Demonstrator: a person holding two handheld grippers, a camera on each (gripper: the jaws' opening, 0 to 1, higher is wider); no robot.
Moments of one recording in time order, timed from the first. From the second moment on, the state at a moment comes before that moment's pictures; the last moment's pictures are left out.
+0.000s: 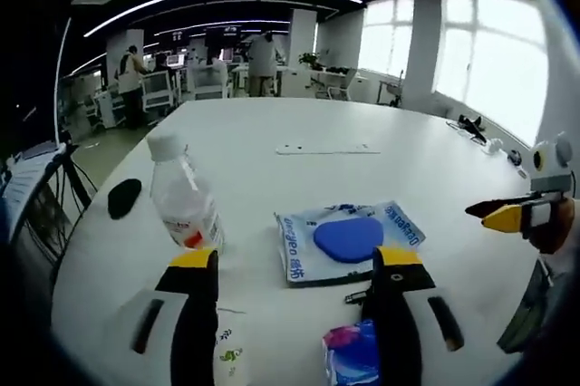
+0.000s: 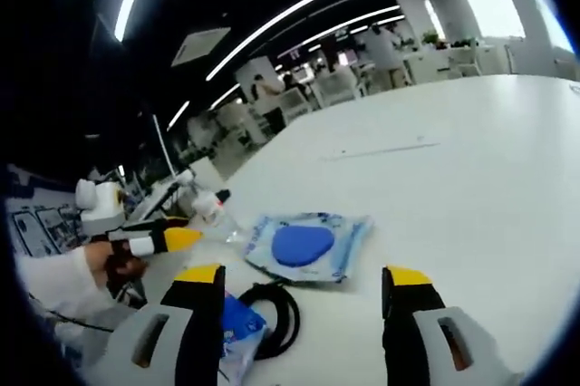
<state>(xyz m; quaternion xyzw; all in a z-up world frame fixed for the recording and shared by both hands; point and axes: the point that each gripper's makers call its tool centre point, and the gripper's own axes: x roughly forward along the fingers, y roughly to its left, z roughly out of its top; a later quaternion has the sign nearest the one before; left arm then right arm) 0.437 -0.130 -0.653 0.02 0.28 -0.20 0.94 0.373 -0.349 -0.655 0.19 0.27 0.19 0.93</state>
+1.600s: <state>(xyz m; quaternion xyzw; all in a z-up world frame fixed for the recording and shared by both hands) 0.380 -0.067 -0.683 -0.03 0.33 -0.13 0.93 0.280 -0.372 -0.672 0.26 0.30 0.14 0.91</state>
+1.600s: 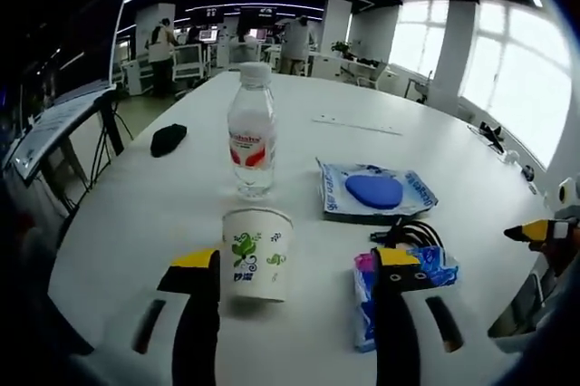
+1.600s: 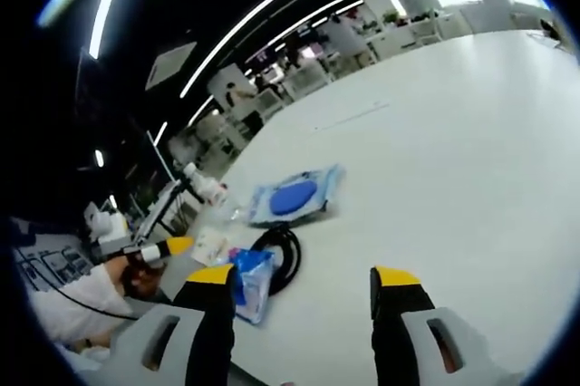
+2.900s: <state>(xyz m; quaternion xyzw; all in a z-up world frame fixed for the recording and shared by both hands) 0.380 -0.079 -0.687 -0.09 0.33 -0.15 0.93 0.271 -0.393 -0.663 0.30 0.28 0.10 0.90</state>
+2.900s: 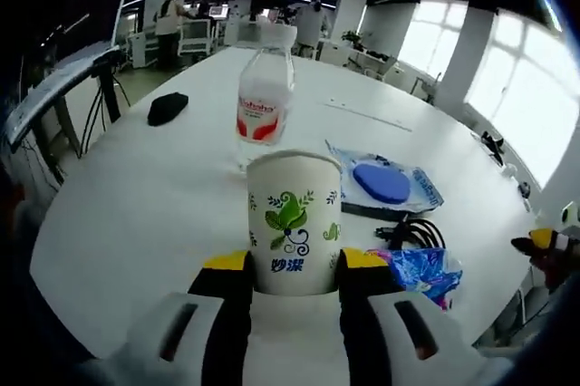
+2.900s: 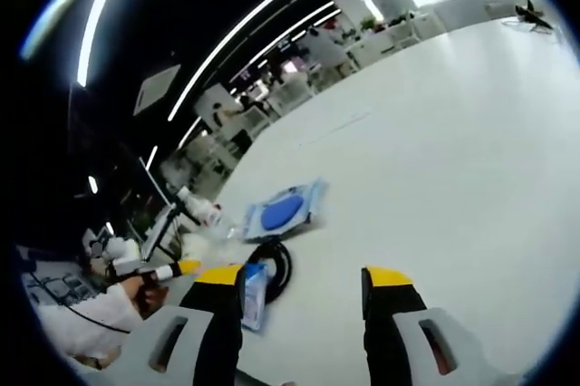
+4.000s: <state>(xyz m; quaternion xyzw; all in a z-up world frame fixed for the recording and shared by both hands) 0.280 -0.232 -0.558 -0.23 0.16 -0.51 0.82 0.275 -0.255 -0.548 0.38 0.18 0.41 0.81</state>
